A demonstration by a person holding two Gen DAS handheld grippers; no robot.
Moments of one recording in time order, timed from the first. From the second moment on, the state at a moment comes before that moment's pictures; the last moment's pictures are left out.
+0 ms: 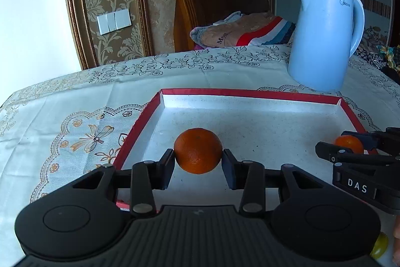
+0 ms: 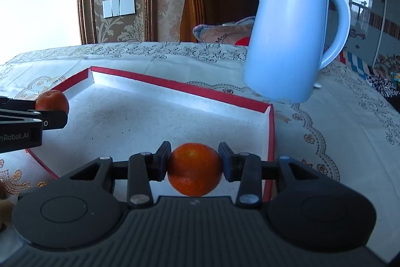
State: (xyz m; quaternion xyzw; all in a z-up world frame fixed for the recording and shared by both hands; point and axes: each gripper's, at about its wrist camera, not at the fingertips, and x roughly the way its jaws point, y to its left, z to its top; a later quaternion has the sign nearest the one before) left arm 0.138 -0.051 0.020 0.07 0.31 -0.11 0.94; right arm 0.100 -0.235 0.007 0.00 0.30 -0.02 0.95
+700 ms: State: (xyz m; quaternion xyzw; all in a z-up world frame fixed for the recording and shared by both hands) left arm 0.147 -0.048 0.014 0.06 0.30 -0.08 0.95; right arm 0.112 -0.242 0.007 0.02 0.31 -0.02 0.95
